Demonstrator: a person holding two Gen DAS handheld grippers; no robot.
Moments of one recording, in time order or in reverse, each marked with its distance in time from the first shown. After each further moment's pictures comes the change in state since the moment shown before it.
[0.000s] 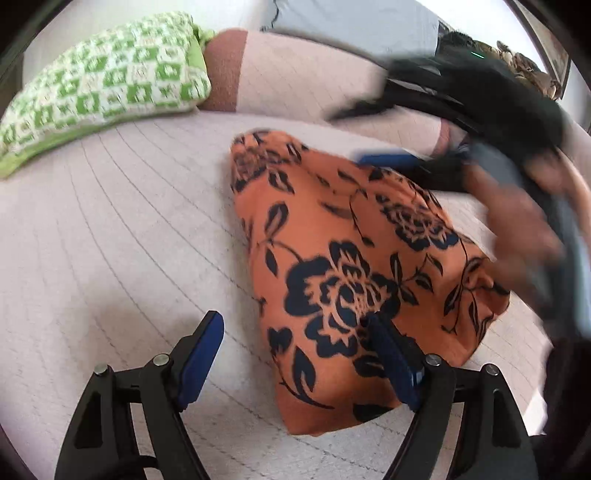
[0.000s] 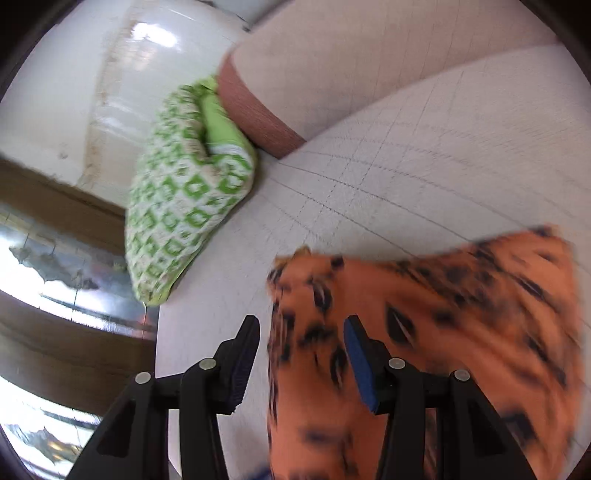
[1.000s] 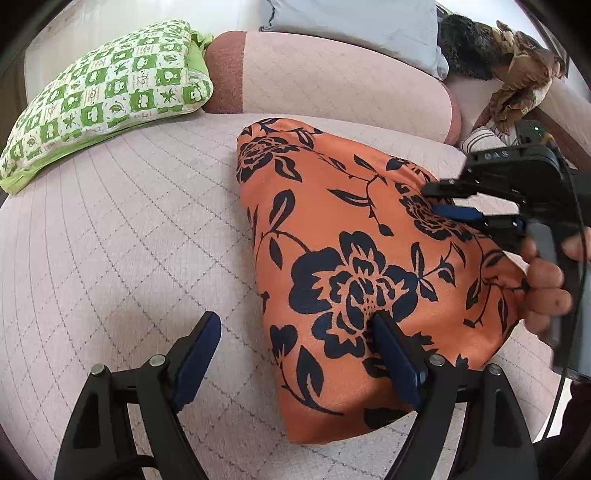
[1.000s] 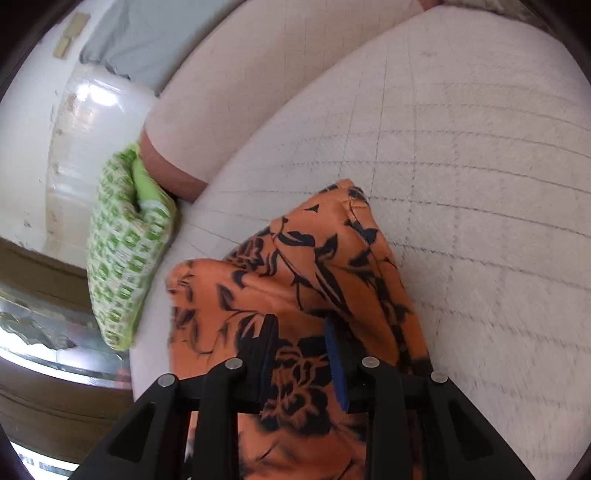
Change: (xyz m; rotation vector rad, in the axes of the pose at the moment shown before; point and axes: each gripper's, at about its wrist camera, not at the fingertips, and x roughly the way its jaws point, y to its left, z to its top) left arm 0.018 -0.006 -0.012 0.048 0.015 0.081; right arm -0.049 -0.106 -0.036 0.234 -0.134 -0.129
